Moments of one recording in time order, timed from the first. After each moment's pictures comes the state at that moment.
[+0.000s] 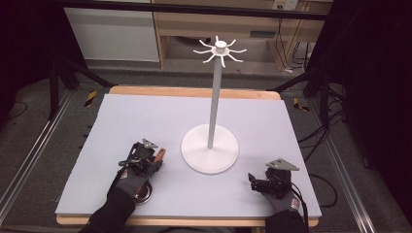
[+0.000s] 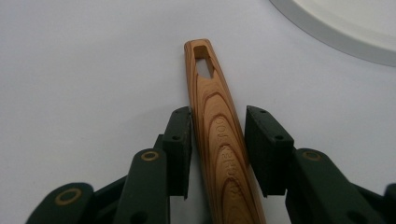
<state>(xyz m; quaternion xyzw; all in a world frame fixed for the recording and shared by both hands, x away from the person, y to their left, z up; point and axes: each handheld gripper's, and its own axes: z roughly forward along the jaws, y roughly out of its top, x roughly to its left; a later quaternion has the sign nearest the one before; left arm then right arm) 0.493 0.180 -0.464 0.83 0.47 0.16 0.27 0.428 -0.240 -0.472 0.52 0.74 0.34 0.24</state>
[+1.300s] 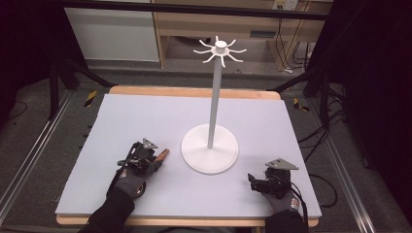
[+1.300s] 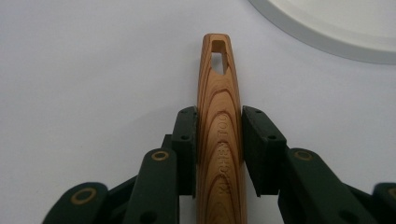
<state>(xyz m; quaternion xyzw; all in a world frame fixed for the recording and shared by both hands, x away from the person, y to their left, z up) 0.490 0.181 -0.459 0.84 0.45 0.16 0.28 0.429 -0.240 -0.473 0.52 0.75 0.34 0.24</state>
